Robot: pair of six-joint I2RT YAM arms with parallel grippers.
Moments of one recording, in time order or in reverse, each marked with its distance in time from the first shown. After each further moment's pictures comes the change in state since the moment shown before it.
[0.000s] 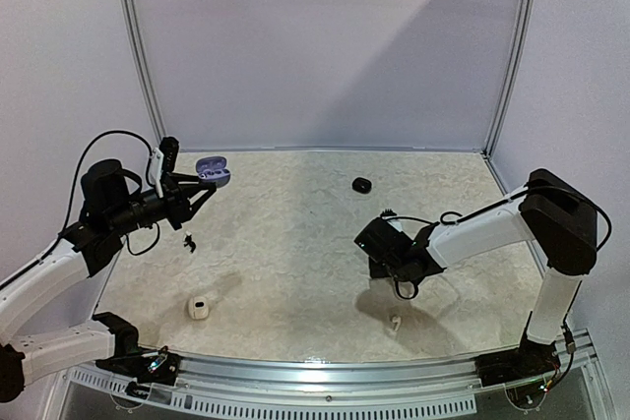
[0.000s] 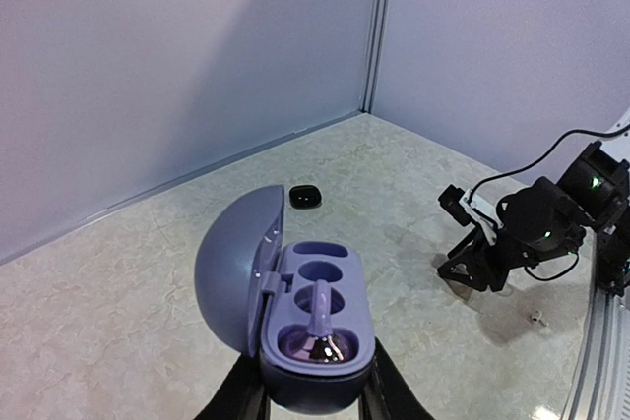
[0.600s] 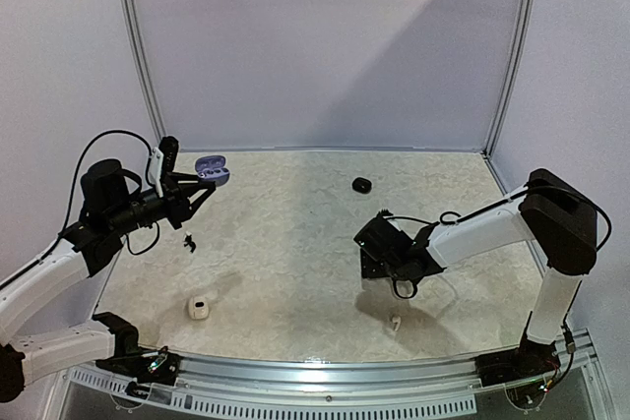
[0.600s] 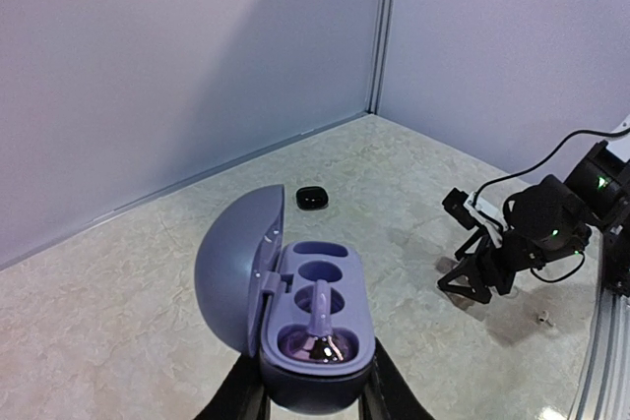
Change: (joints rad) left arm 0.000 0.000 0.000 0.004 -0.015 0.013; right arm -0.001 0.000 0.002 0.030 -0.047 -0.020
